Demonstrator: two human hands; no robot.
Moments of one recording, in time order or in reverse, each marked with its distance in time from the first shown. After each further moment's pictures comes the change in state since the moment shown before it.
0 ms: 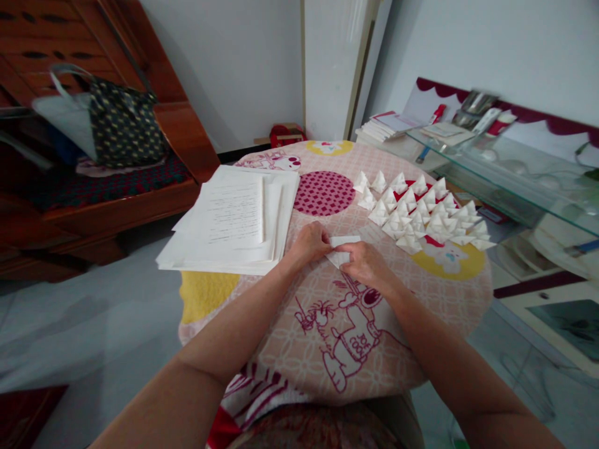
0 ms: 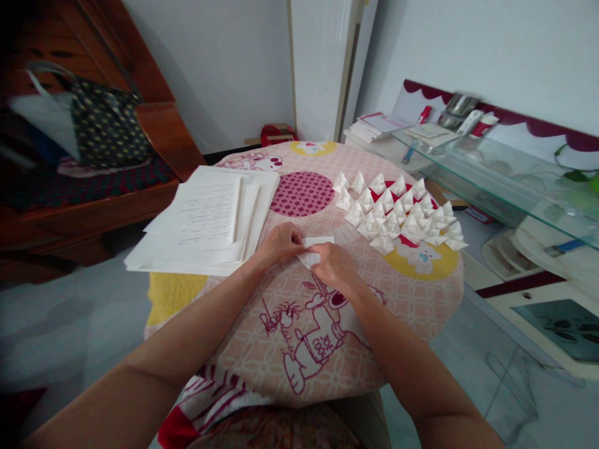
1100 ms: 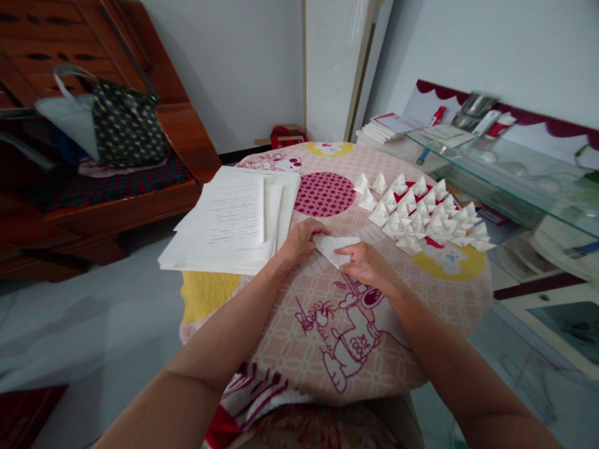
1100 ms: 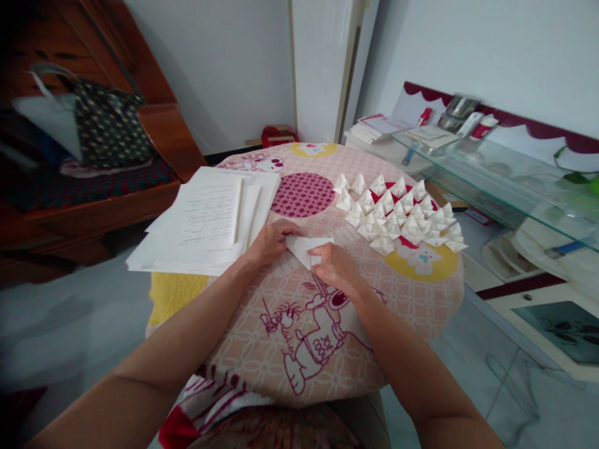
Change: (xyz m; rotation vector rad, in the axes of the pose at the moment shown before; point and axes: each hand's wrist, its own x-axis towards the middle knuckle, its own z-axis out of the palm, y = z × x) left_hand -0.004 -0.033 -0.011 -0.199 0.096 0.297; right_hand -0.001 0.002 -0.002 0.053 -0.039 0.048
